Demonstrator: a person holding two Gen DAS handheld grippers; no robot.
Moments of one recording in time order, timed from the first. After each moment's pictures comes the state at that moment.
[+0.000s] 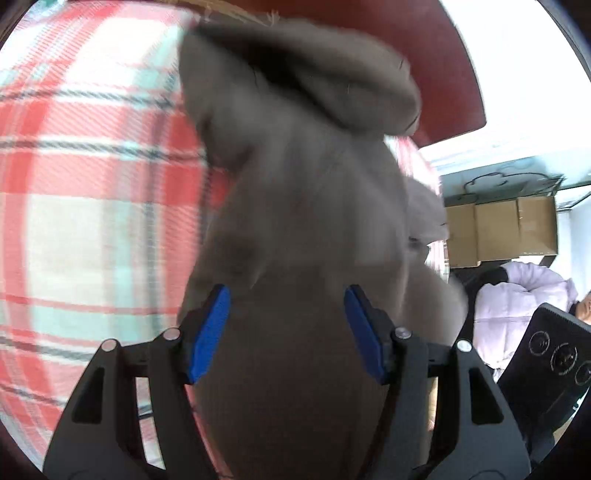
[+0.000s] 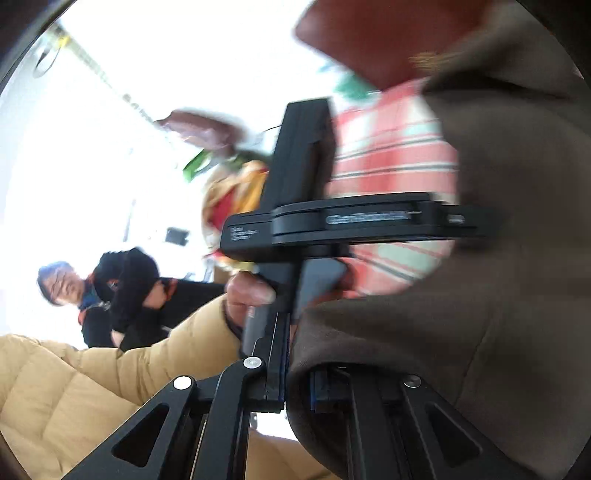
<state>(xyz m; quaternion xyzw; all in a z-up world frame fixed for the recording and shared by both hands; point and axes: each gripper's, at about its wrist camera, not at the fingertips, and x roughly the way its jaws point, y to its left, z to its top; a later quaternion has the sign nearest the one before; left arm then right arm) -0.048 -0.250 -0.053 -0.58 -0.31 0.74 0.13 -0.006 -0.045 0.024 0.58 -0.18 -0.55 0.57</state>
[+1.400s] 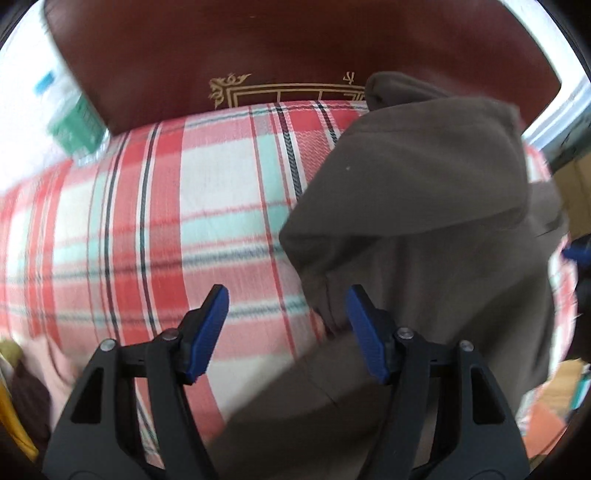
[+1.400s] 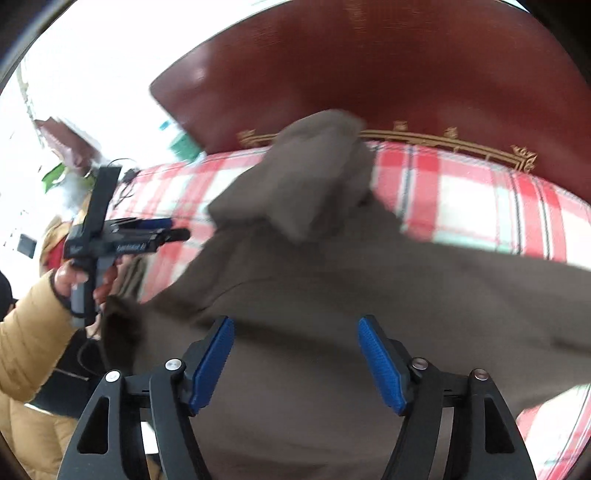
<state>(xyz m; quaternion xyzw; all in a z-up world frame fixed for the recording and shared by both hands) -0.156 -0.252 -0.053 -0.59 -0.02 0.81 -0.01 -0.124 0.059 0.034 0.57 0.01 -0.75 0.34</state>
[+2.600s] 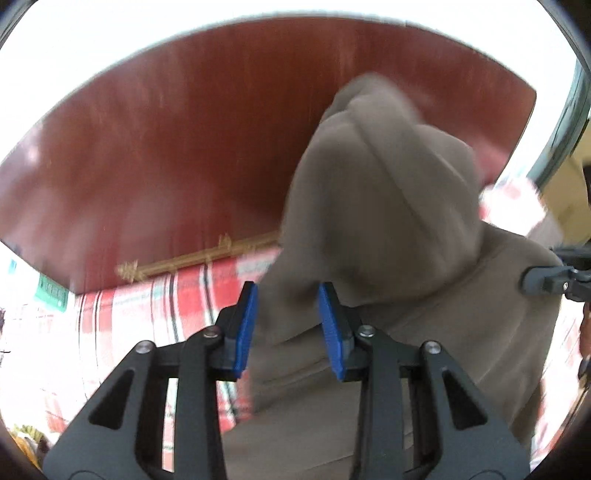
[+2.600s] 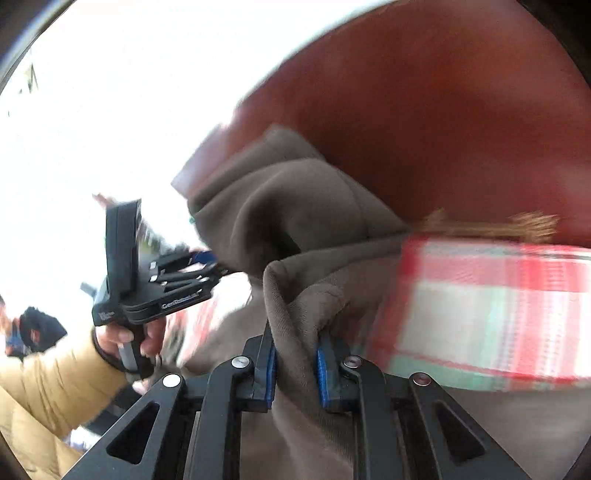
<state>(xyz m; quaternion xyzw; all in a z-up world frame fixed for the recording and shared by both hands) -0.276 -0.109 0.024 -0.47 0.02 0.88 0.01 -0.252 0.164 0.030 0.47 -0.14 -0.76 0.42</state>
